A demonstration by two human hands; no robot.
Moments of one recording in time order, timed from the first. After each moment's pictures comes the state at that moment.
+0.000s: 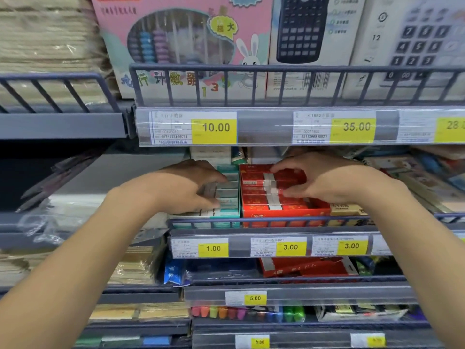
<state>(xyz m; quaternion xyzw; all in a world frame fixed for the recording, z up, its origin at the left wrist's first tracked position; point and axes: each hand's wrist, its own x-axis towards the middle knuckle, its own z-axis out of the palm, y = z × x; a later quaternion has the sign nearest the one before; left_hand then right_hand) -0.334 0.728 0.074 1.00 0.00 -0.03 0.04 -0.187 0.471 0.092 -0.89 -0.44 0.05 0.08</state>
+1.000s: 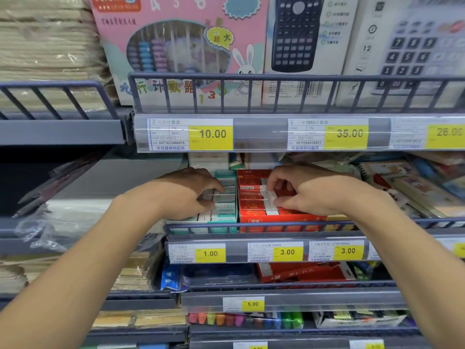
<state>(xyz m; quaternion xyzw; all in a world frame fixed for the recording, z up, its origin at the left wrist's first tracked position) -0.325 0.725 0.069 1.00 0.02 -0.04 0.04 -0.191 0.477 0.077 -0.86 -0.49 0.04 0.12</state>
